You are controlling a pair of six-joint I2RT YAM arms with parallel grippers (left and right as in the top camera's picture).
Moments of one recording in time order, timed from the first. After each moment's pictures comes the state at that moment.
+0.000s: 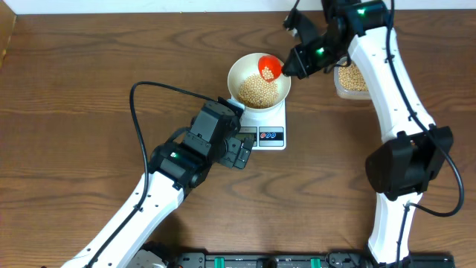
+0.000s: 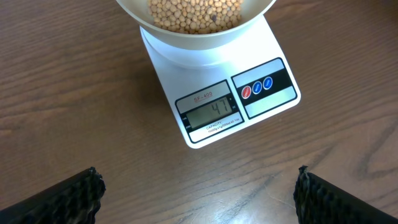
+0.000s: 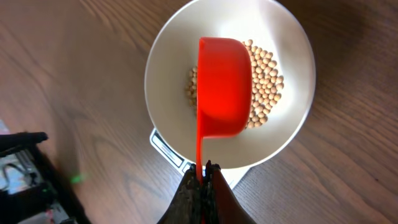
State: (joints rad) left arm -0.56 1.25 0.96 -0.65 -0.04 -0.10; right arm 0.26 2.15 2.20 -1.32 -0.55 -0.22
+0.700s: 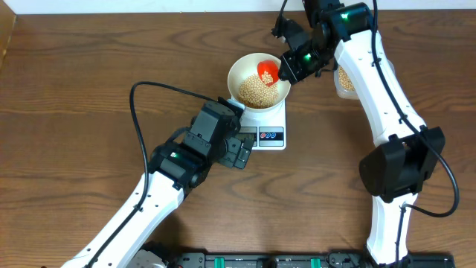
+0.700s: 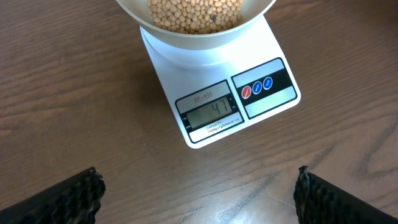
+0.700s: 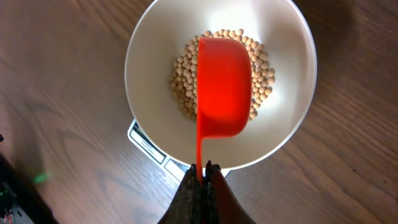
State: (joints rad) left arm -0.56 1.25 0.96 -0.65 -0.04 -0.10; right arm 0.32 2.15 2.20 -1.32 -0.41 -0.22
